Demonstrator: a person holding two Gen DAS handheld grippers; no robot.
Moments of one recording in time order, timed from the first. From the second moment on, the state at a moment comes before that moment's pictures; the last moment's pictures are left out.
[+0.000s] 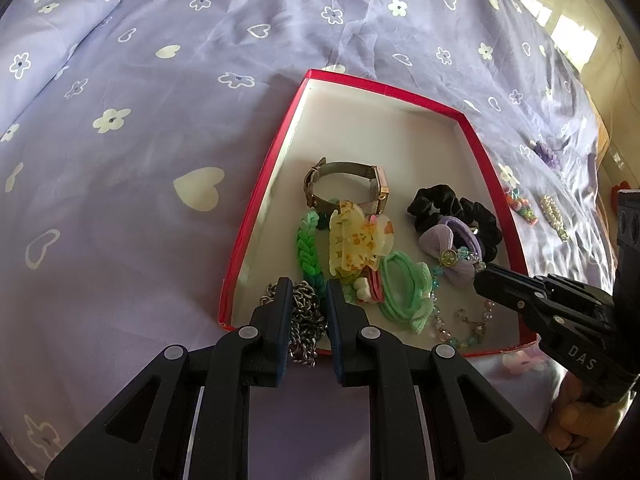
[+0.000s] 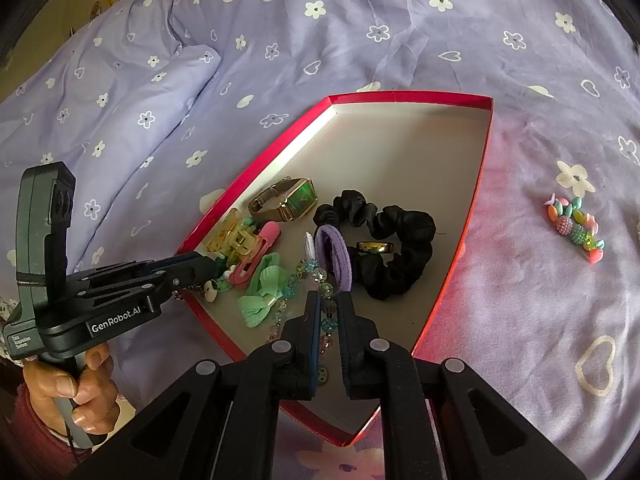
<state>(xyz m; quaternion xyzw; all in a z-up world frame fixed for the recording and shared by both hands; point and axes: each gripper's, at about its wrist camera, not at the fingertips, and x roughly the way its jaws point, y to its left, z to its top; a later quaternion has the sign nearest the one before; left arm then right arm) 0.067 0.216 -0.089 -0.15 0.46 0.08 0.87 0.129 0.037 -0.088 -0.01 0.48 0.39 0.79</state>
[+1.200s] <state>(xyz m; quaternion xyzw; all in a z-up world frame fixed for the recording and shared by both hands) 0.028 0.210 -0.048 -0.16 0.42 0.10 0.89 0.117 -0.002 -0.050 0.07 0.43 0.40 0.81</state>
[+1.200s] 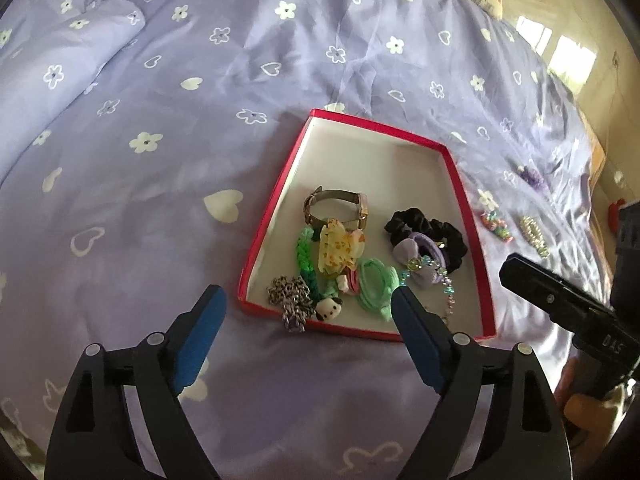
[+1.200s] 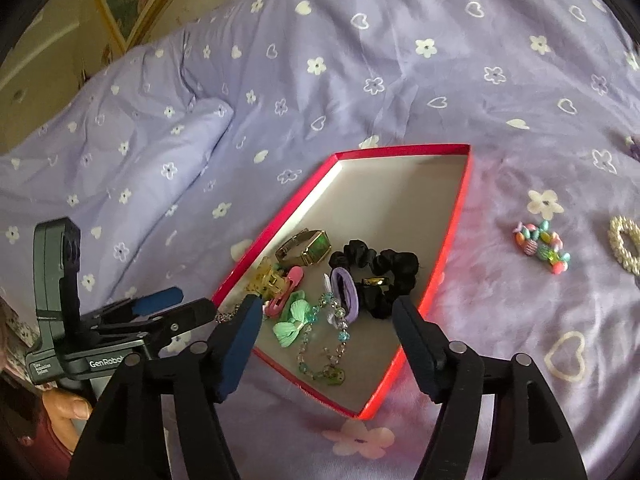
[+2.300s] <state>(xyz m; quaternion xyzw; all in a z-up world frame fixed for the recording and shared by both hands) -0.051 0.165 0.018 -0.08 0.35 0.17 0.92 0.034 -0.049 0.042 0.01 0.30 0.35 0.89</state>
